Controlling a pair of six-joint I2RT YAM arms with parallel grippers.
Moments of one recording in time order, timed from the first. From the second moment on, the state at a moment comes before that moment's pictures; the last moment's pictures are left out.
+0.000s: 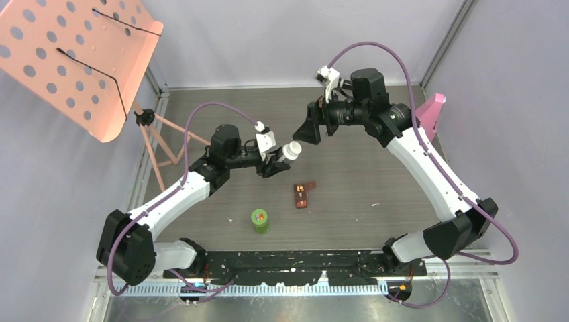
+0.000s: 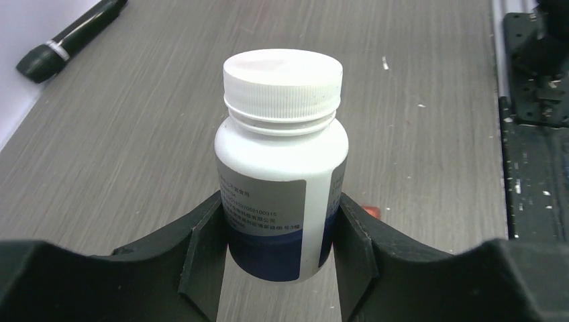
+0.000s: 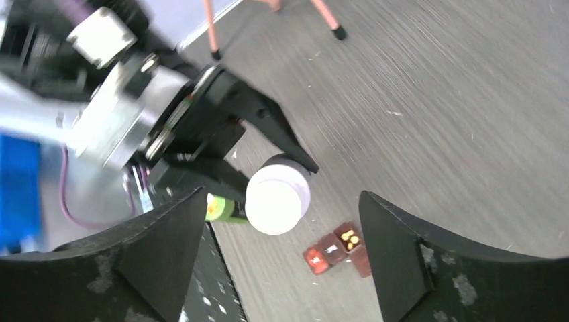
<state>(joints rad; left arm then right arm) -0.54 1.24 0.84 0.12 0.72 0.34 0.48 1.45 1.59 -0.63 -0.62 0.12</state>
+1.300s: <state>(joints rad) -0.53 1.29 0.91 0.03 0.73 0.32 0.59 1.57 1.64 -0.77 -0.57 0.02</state>
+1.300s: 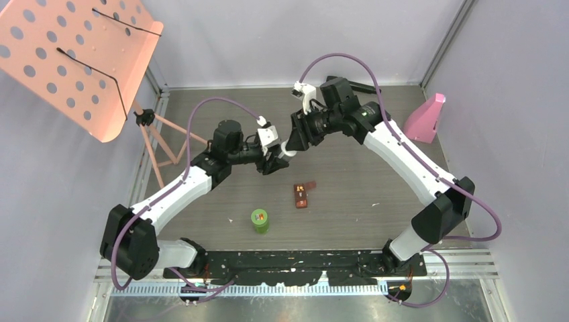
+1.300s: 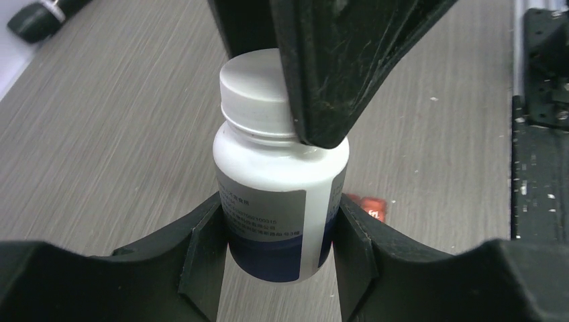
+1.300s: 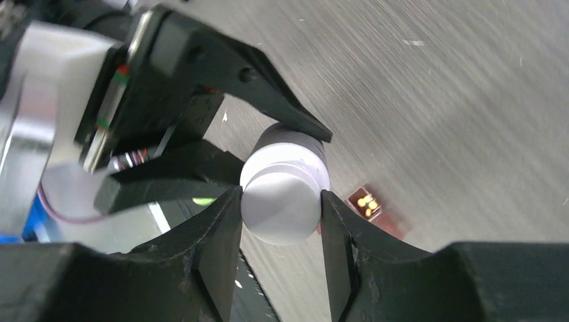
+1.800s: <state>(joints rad) -0.54 1.29 0.88 0.14 0.64 0.31 0.50 1.56 1.60 -0.58 -0.43 0.42</state>
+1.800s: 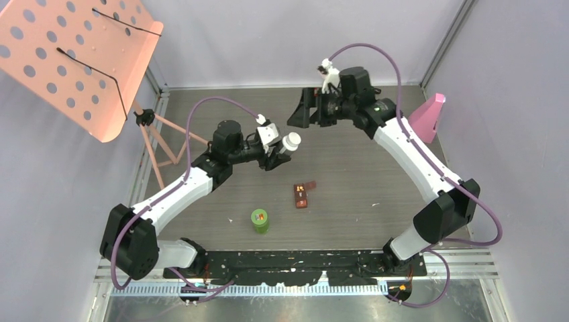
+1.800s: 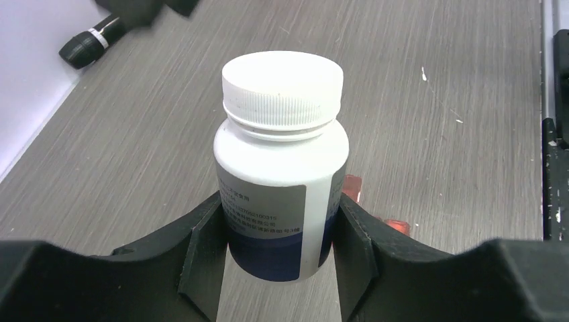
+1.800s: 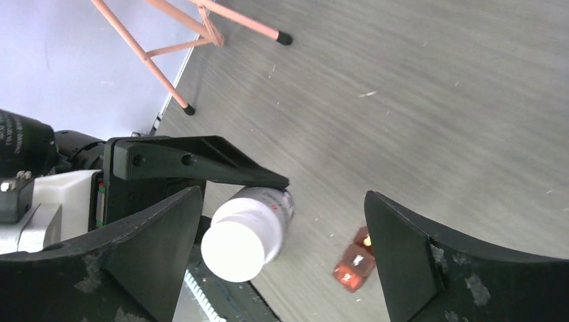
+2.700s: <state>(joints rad) -0.52 1.34 1.03 0.06 1.05 0.20 0.49 1.46 1.56 -0.76 -0.93 -0.34</state>
